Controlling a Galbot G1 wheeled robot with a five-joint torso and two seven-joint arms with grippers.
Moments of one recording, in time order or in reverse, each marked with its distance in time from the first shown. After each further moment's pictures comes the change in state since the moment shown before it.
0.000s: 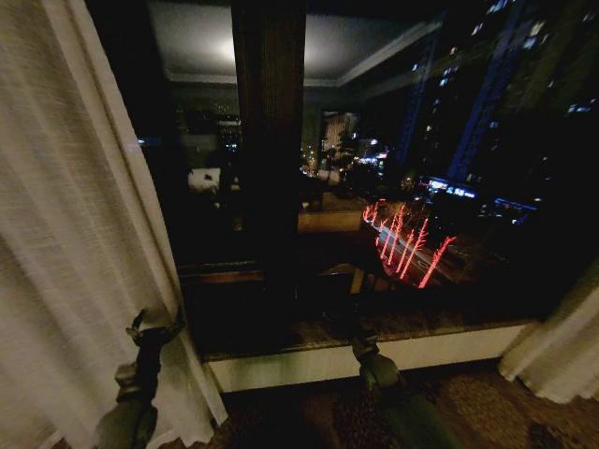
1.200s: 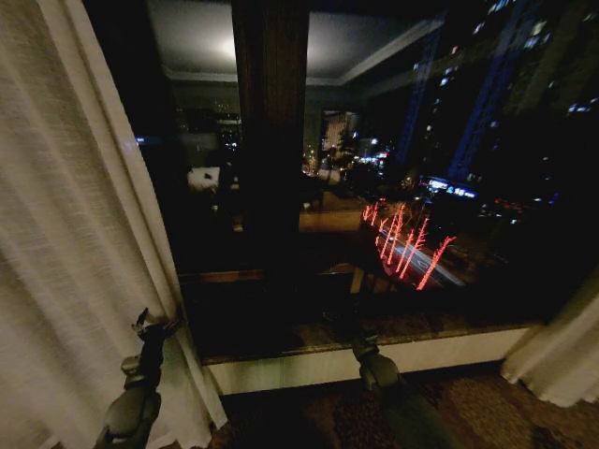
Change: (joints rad) left arm -0.218 0.117 0.021 0.238 -0.142 0.021 0.029; right arm 0.000 0.000 0.000 0.000 0.000 0.000 0.000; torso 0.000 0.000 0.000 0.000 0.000
